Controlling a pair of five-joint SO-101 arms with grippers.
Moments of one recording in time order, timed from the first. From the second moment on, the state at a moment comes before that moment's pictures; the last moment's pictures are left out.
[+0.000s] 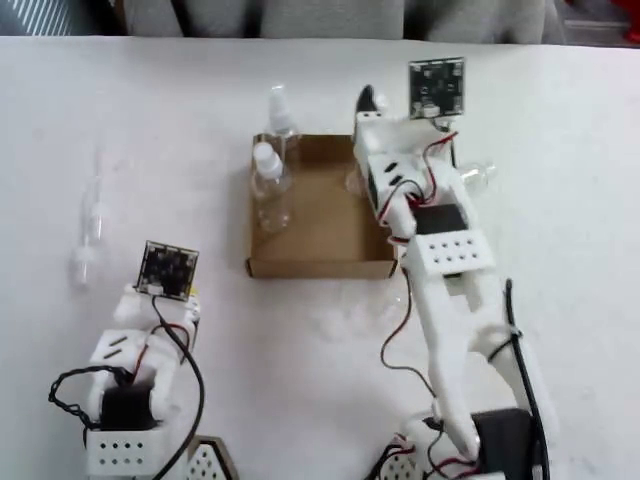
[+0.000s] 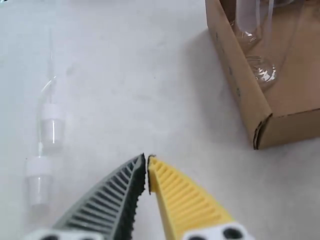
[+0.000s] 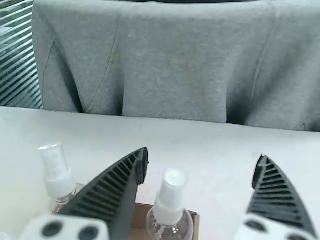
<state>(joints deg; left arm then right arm) -7.1 -103.4 97.1 52.4 -12.4 -11.3 -17.4 31.9 7.6 -1.2</state>
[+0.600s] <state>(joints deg) -7.1 -103.4 97.1 52.4 -12.4 5.6 -36.6 31.9 55.6 19.8</state>
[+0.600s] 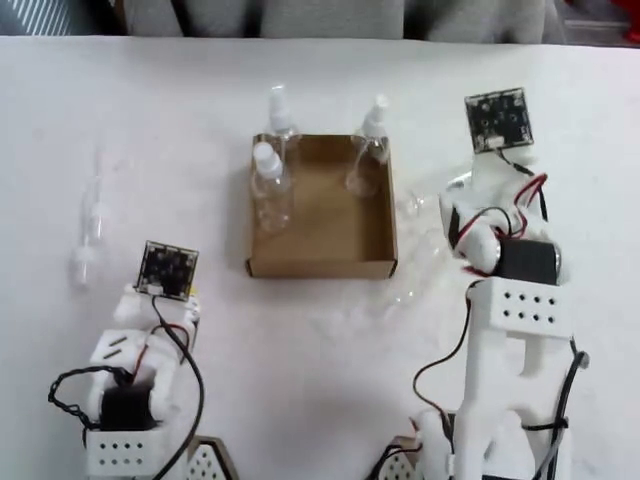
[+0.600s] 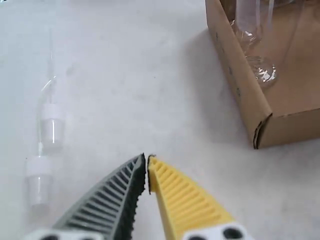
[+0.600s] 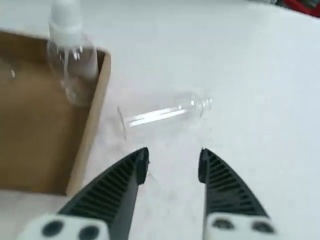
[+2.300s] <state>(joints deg) -7.1 -103.4 97.1 52.4 -12.4 16.8 0.7 31.8 57.1 38.3</state>
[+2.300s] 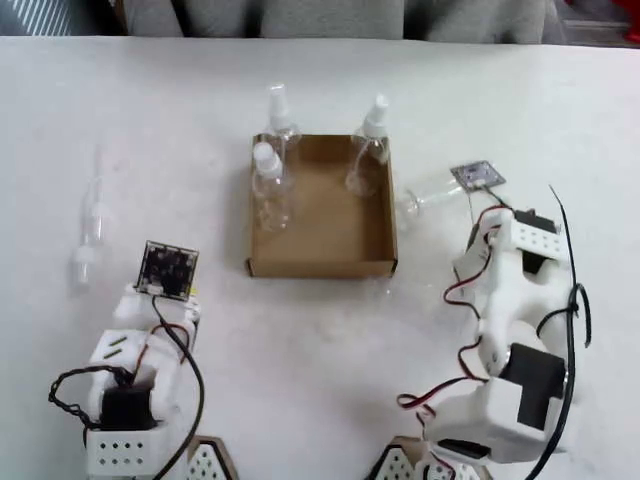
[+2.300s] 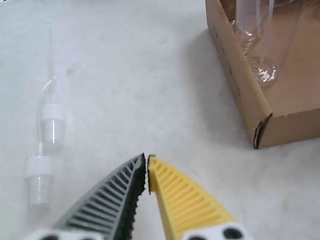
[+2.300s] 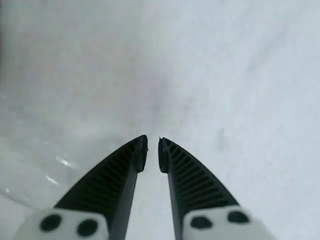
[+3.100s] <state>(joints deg) -7.1 -103.4 97.1 52.4 -12.4 8.5 -35.3 31.8 89.4 57.3</state>
